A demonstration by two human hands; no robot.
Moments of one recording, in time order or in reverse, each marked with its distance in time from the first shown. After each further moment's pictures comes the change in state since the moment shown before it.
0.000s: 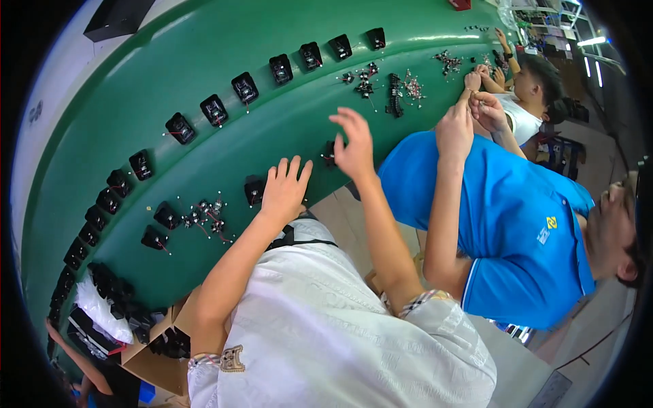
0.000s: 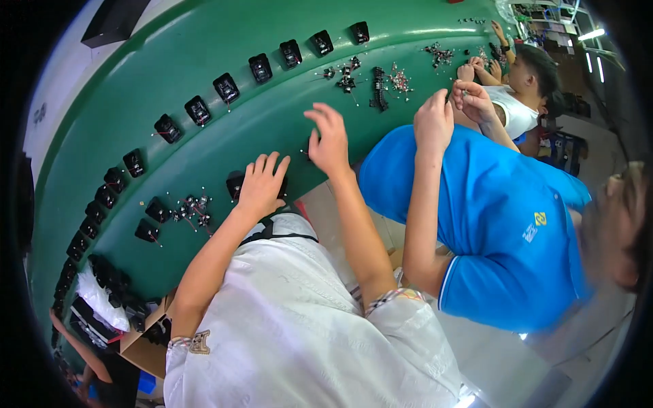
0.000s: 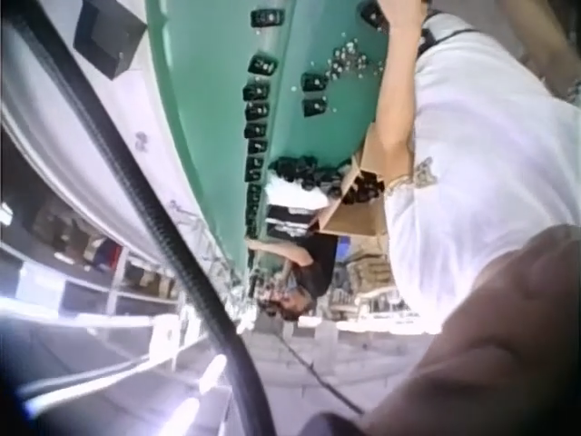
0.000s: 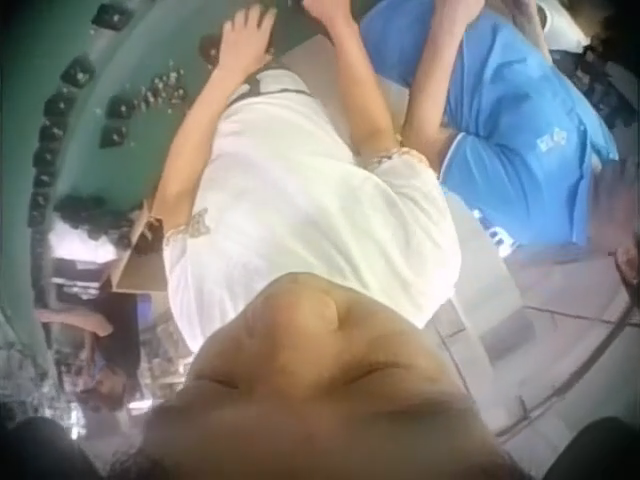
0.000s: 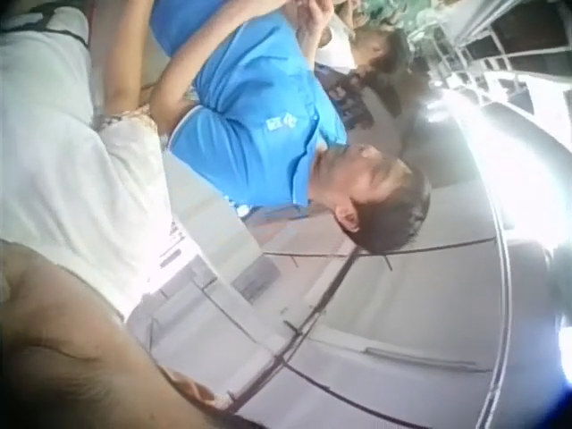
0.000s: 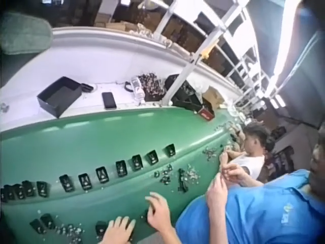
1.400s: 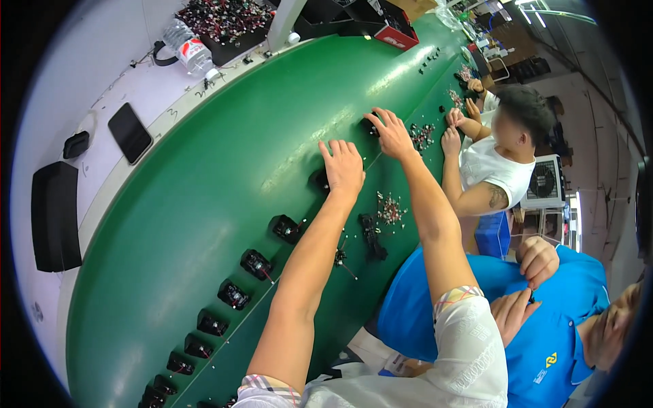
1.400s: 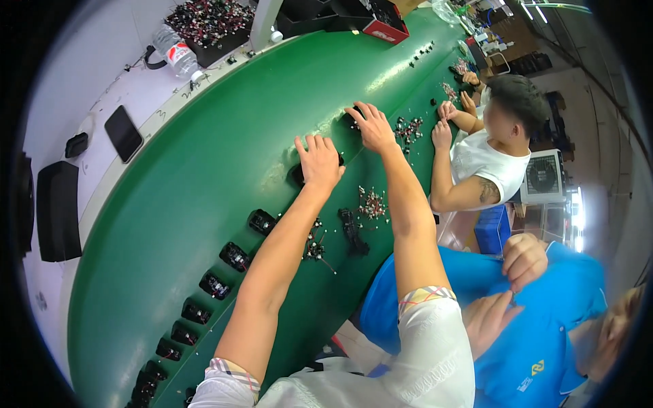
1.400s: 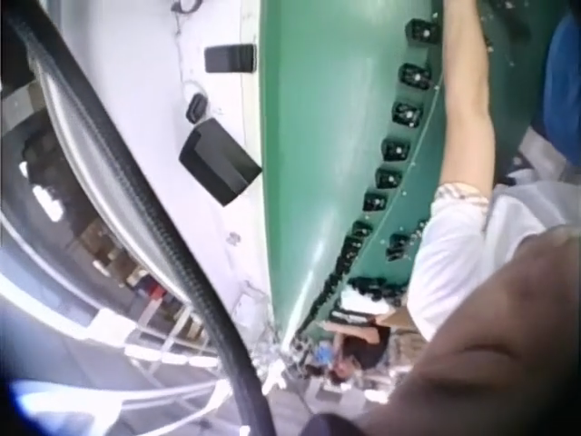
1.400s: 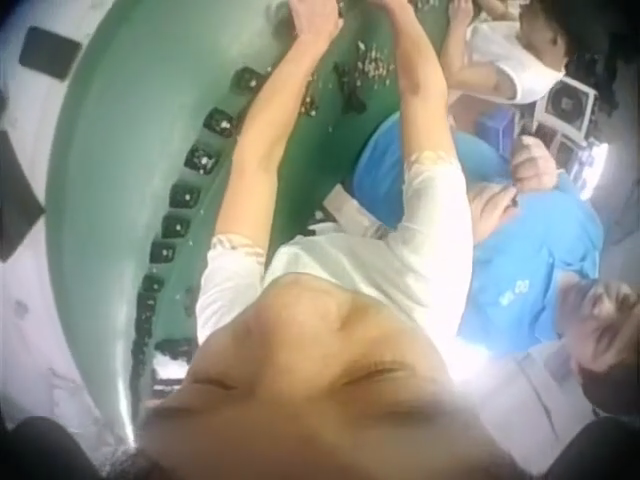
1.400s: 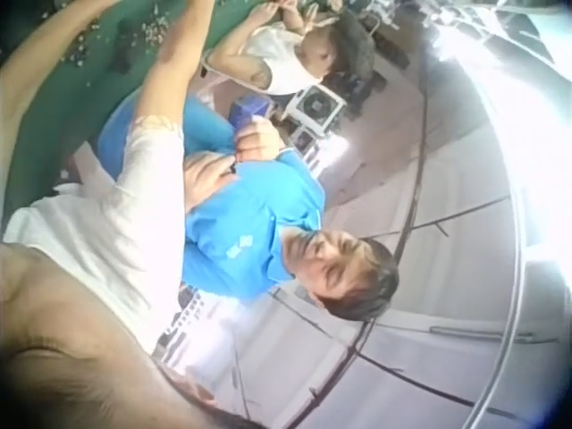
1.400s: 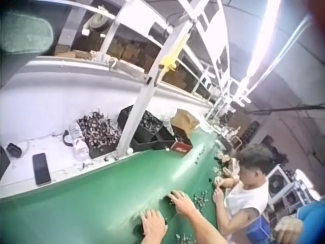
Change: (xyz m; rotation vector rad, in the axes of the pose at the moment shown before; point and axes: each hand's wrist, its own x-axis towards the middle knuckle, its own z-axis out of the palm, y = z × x) left_hand 0.525 0.057 0.001 0.248 0.271 -0.034; right_hand 0.296 0.384 -0.105 -0.864 -0.255 -0.040
